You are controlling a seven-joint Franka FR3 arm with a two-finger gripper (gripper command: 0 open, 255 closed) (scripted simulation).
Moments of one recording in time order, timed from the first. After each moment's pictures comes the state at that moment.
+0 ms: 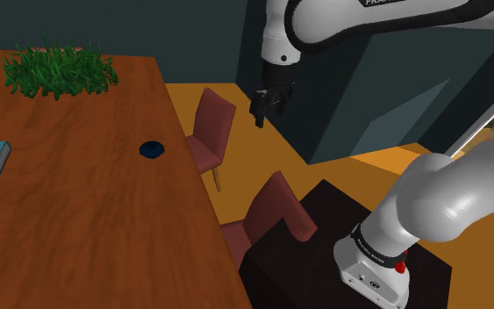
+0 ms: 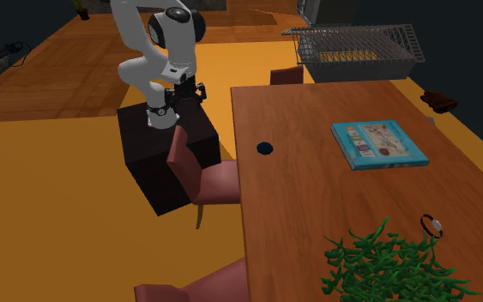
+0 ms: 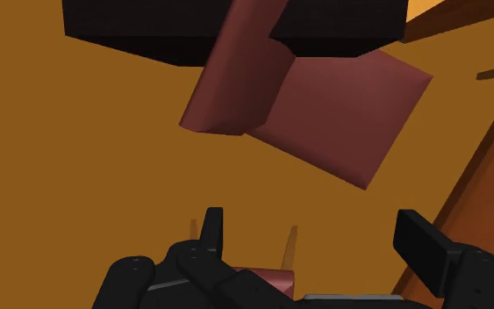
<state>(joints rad) 0.08 -0.41 0.16 -2.34 -0.01 1.85 0.23</state>
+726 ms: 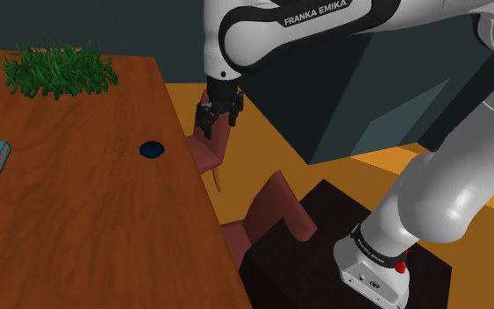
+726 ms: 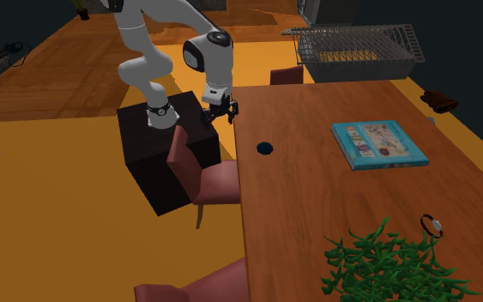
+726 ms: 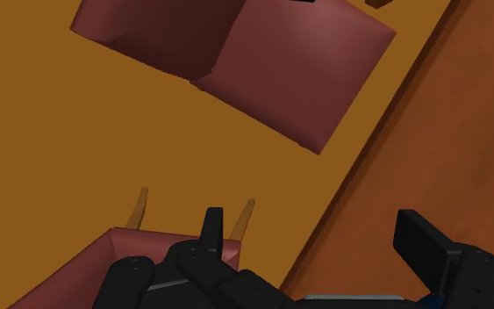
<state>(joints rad) 0.13 -0.05 0.25 -2.12 -0.02 2.02 0.32</state>
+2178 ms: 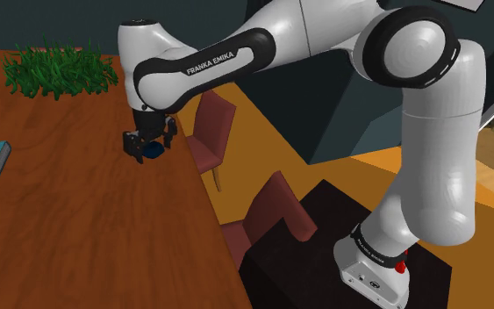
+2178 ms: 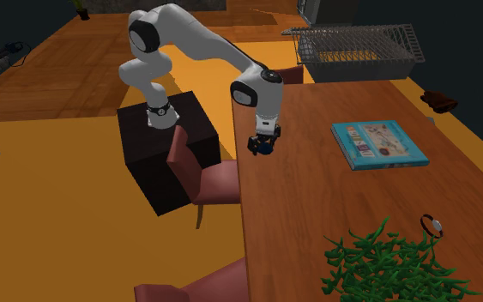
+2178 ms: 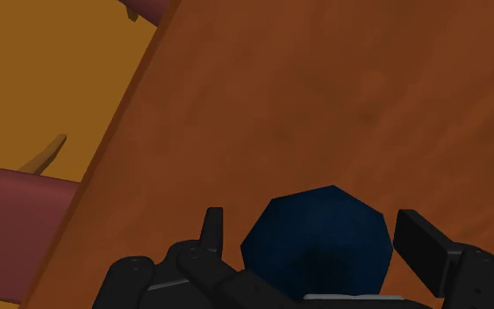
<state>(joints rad) 0.26 0.52 0.29 -1.63 -0.17 2.12 0.45</state>
